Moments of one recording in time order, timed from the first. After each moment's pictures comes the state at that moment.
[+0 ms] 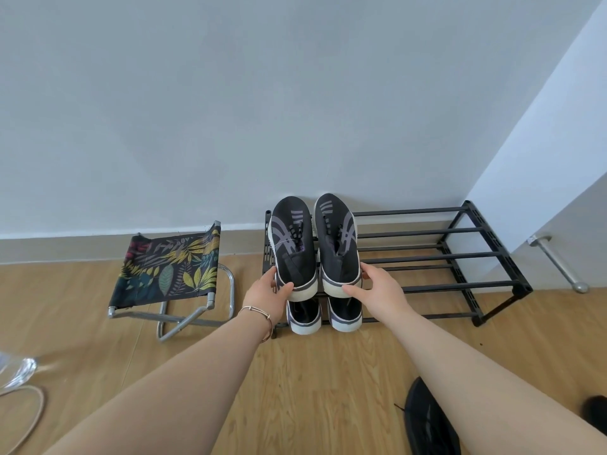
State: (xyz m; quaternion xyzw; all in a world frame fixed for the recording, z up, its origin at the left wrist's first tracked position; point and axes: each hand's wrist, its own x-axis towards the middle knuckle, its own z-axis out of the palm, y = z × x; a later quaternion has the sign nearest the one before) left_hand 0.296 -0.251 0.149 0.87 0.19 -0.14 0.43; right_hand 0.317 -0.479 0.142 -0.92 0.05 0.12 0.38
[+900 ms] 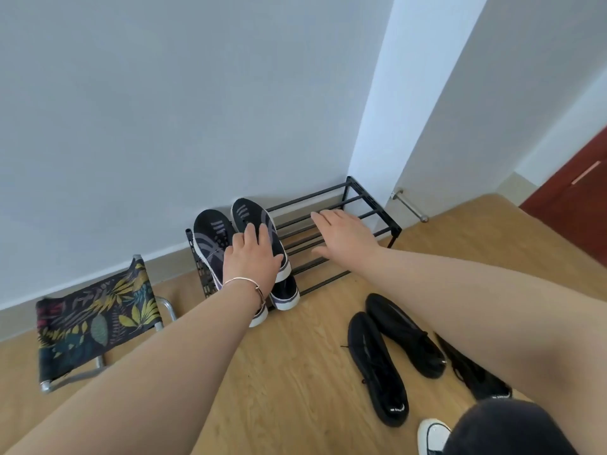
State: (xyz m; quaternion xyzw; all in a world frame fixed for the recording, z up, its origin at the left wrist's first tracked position) left_hand 0.291 -0.314 0.266 0.99 -0.16 -0.04 0.04; right_hand 0.273 -0.513 0.280 -1.00 -0.06 0.00 -0.04
